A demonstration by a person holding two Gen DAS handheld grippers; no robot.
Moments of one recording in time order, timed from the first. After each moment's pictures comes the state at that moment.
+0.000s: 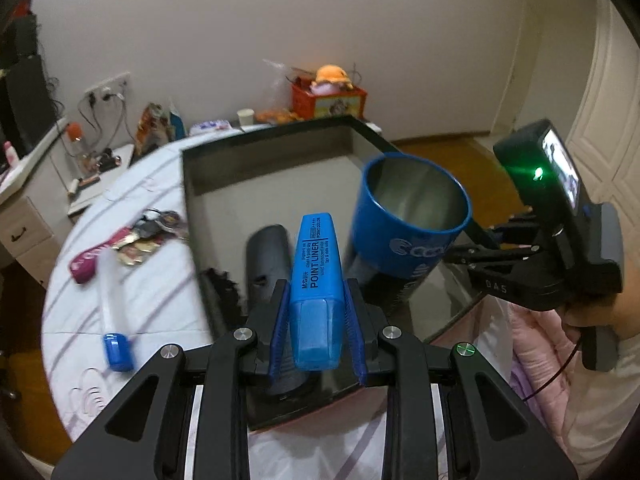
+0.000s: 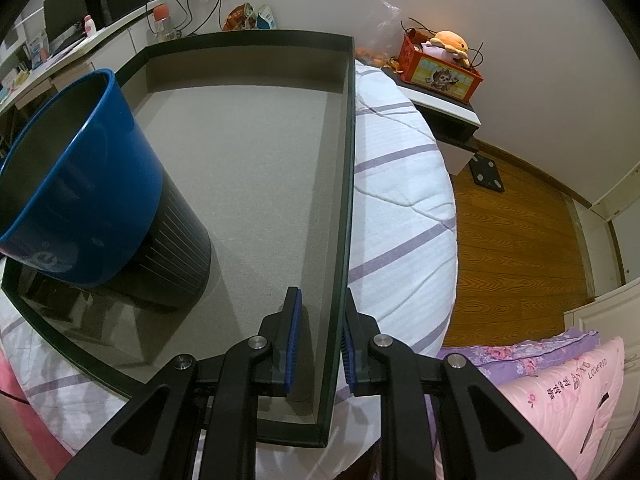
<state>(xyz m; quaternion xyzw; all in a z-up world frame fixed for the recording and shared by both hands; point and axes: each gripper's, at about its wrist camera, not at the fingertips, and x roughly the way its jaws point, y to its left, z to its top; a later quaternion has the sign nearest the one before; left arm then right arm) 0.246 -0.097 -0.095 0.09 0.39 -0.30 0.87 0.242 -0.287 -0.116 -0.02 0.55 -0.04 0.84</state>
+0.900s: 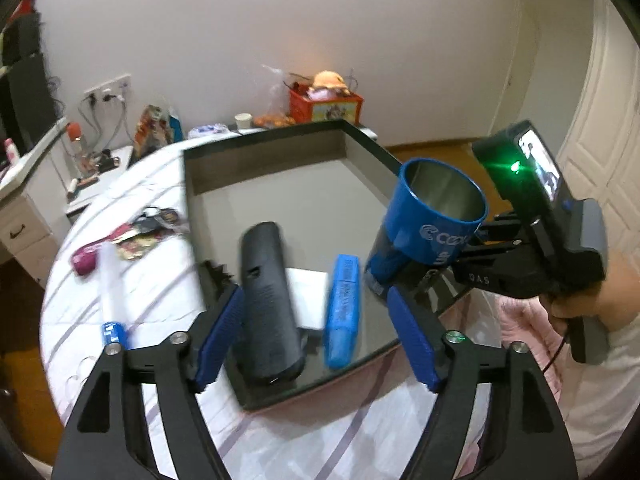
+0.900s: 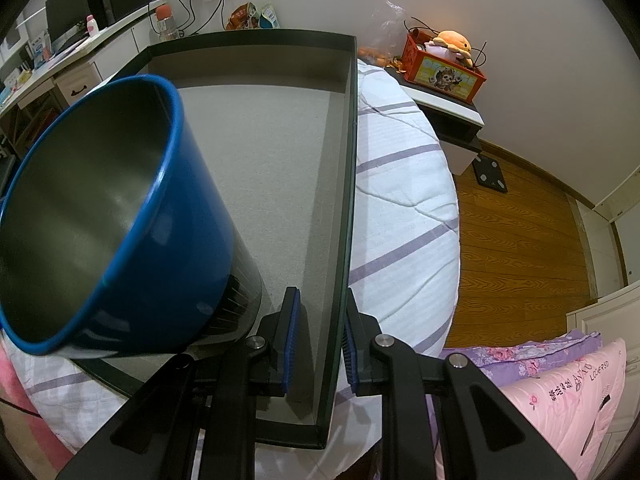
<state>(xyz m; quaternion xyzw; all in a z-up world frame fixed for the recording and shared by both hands) 0.224 -0.078 -0.083 0.07 0.38 -0.29 0.88 0.244 -0.289 -0.118 -0.02 0.55 -0.03 0.83</state>
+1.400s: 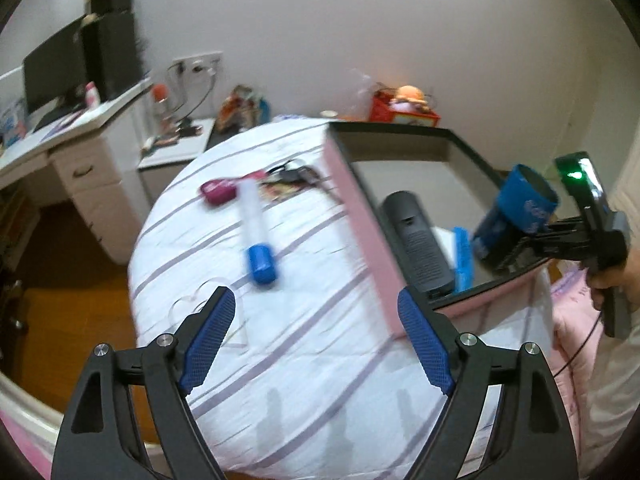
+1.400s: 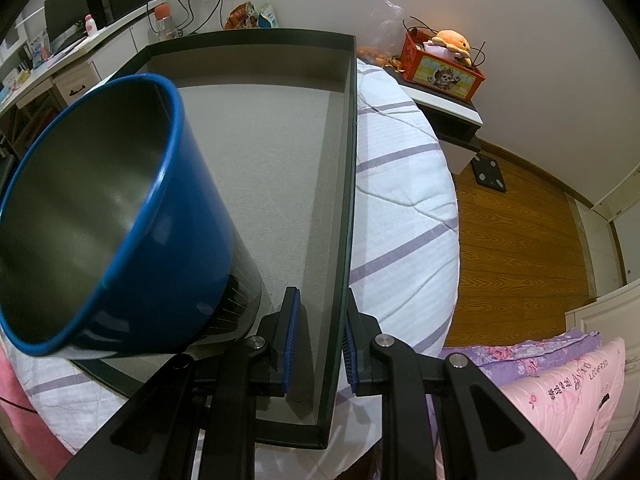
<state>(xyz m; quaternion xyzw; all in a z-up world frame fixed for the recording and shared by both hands) 0.214 0.043 -0.101 0.02 0.39 -0.18 0.90 0.244 -0.289 -0.118 -0.02 0.55 -0.03 0.83</state>
